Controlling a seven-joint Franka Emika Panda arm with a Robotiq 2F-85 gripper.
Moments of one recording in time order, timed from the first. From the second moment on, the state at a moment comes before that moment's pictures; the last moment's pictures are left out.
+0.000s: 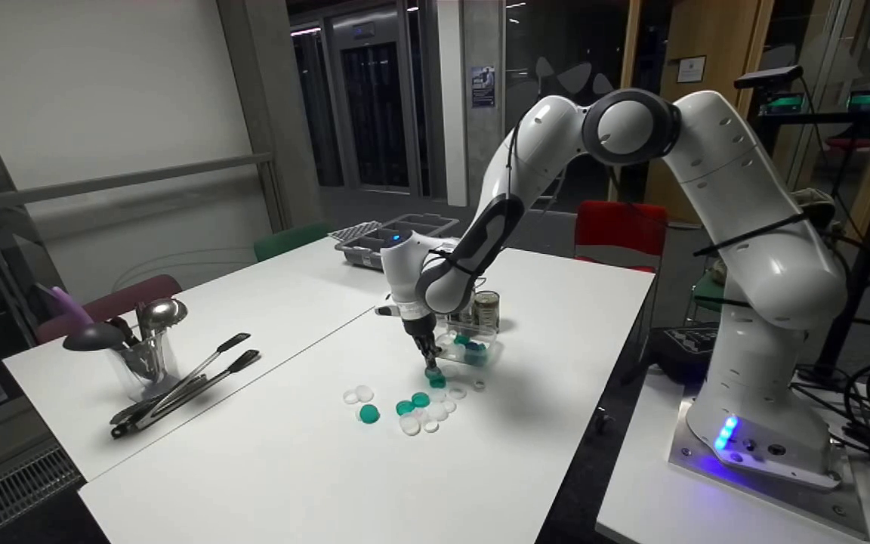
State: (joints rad) arm 0.15 0.61 0.14 -1.87 -0.35 2.39 -0.61
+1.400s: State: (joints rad) arm 0.09 0.21 0.04 -2.29 -0.26 2.37 -0.02
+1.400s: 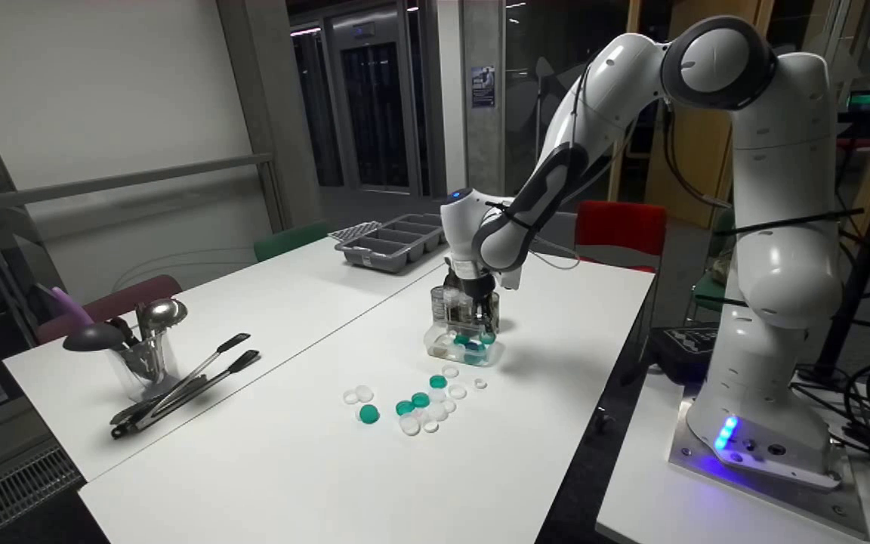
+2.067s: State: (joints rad) arm 0.07 0.20 -0.01 -2.30 -0.20 2.45 0.22
